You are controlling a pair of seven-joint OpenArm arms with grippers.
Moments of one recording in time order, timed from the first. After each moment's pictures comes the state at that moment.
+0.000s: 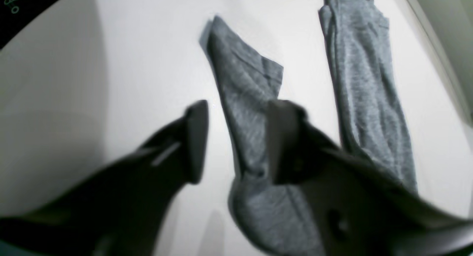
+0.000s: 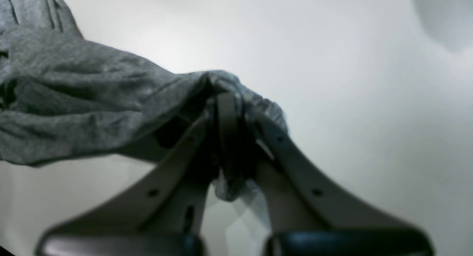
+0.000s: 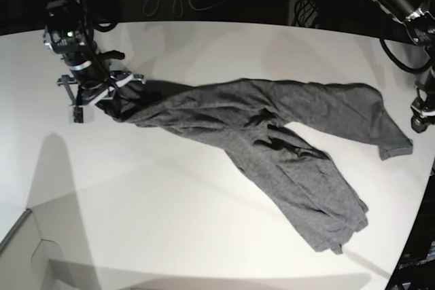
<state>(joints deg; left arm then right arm) -4.1 -15.5 -53.8 76.3 -37.5 -19.9 49.6 -19.9 12.9 3.1 110.5 21.2 0.0 -37.0</state>
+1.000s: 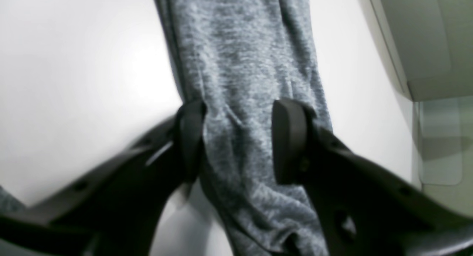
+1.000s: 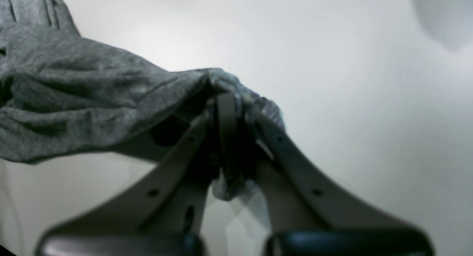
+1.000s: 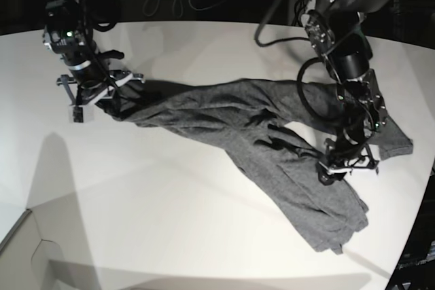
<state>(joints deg) -24.0 -2.8 -37.1 48.0 -25.1 -18.8 28.6 -20.1 13.2 3.0 110.5 21.2 0.0 -37.4</state>
